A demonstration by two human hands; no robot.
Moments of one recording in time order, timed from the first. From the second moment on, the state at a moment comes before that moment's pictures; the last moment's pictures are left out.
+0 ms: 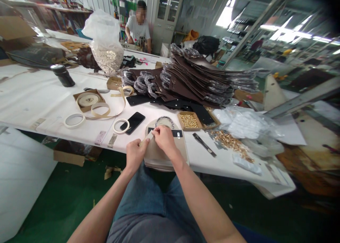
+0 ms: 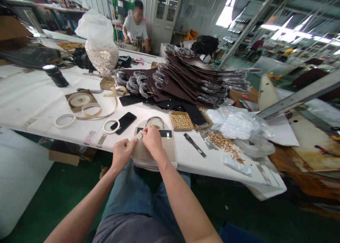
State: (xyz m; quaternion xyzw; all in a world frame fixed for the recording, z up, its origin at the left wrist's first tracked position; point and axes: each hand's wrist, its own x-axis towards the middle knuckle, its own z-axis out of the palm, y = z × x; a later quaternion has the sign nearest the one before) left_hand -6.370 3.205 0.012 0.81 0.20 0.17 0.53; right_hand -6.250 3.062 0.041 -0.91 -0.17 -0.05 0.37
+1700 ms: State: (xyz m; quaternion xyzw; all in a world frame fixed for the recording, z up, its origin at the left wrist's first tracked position) left_hand -6.452 3.196 0.082 0.75 0.21 0.09 0.62; right_hand -6.300 2.993 0.077 -0.69 -0.12 0.07 0.71
